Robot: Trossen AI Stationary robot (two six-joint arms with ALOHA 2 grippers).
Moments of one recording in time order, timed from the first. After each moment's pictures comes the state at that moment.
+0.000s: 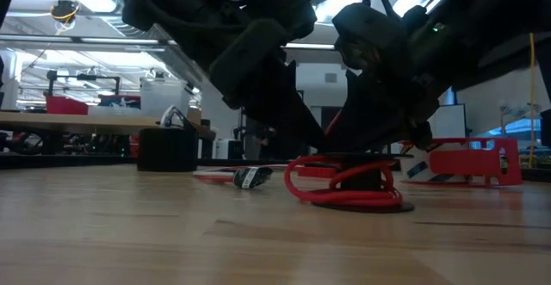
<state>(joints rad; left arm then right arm) -0.29 1.93 1.09 0.11 -0.33 -0.13 0.44 1.87 0.93 0.07 0.45 0.96</state>
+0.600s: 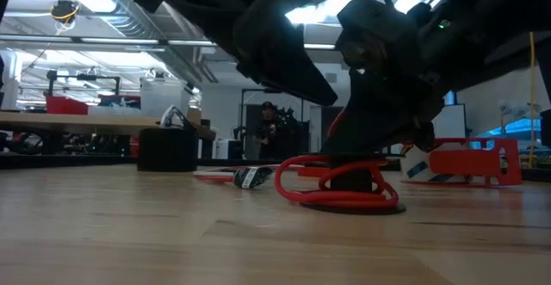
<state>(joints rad) -0.27 1.85 1.09 0.13 -0.37 -0.07 0.45 1.87 0.94 0.07 0.44 0.96</state>
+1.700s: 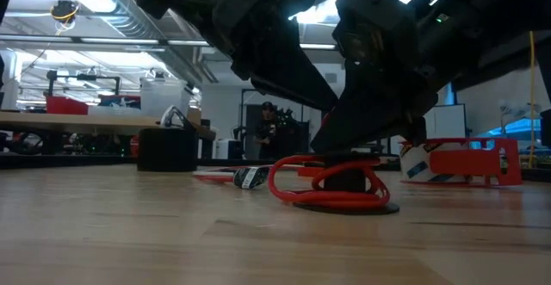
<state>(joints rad) -0.26 1.85 1.09 0.12 -0.17 -0.10 0.44 1.87 0.94 0.13 0.45 0.91</state>
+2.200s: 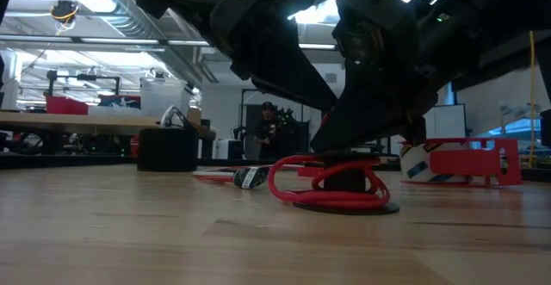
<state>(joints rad) -0.26 1.86 1.09 0.12 -0.17 -0.08 0.45 1.87 0.94 0.13 0.45 0.91</state>
